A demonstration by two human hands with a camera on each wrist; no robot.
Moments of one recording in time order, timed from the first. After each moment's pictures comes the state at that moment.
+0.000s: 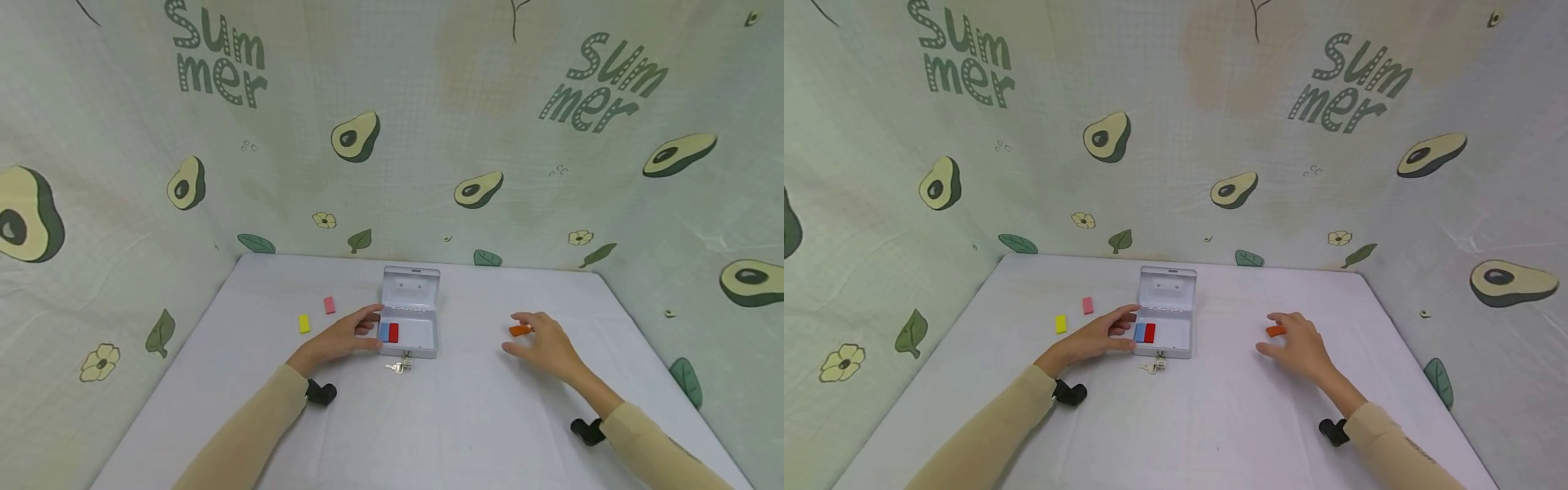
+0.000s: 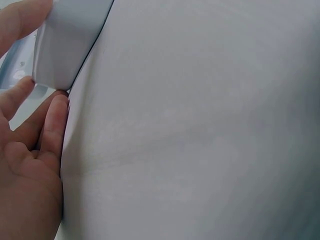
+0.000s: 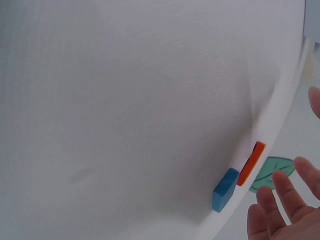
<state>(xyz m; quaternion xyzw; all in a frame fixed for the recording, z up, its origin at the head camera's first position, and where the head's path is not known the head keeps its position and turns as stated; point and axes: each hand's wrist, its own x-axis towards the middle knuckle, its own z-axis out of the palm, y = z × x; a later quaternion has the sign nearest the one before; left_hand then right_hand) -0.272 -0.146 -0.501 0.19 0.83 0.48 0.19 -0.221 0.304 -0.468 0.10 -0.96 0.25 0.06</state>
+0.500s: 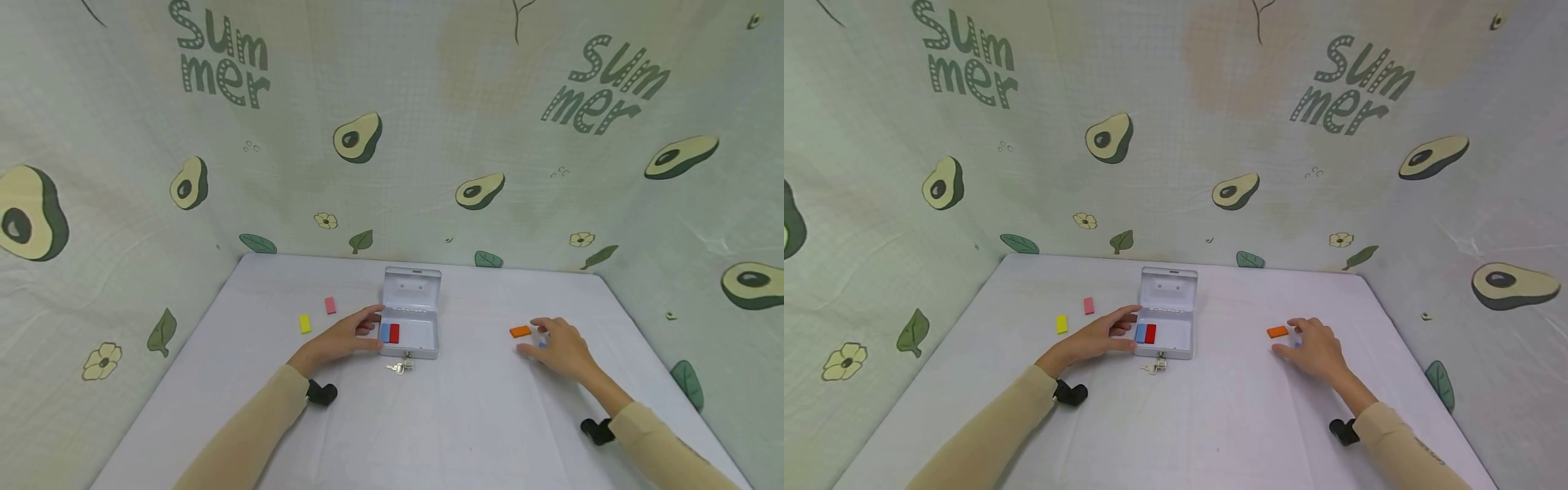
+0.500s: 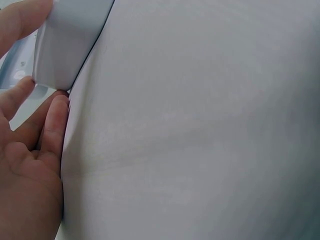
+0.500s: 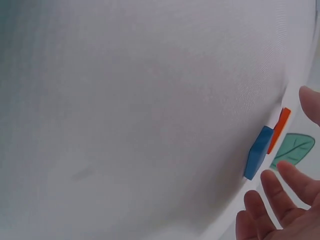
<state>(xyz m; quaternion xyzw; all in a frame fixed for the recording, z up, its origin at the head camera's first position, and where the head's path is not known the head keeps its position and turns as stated) -0.271 -0.147 -0.502 0.19 0.83 0.49 0.18 -0.226 0.331 -0.476 0.05 -0.98 0.20 0.04</state>
